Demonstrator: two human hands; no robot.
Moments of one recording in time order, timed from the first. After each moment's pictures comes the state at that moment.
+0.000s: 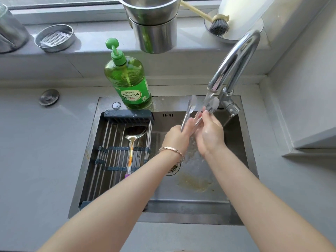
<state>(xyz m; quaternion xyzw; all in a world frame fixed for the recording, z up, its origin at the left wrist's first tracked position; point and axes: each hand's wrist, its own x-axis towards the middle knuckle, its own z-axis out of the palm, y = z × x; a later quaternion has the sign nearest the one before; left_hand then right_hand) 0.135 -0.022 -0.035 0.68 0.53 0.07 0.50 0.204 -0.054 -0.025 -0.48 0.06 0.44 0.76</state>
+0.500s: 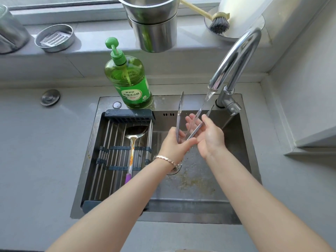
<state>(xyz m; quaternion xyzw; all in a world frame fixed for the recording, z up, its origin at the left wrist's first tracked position) 0.110 -0.034 -0.049 0.65 0.49 0.12 0.57 0.206 -0.058 -0.038 -0.45 0.15 0.49 0.73</state>
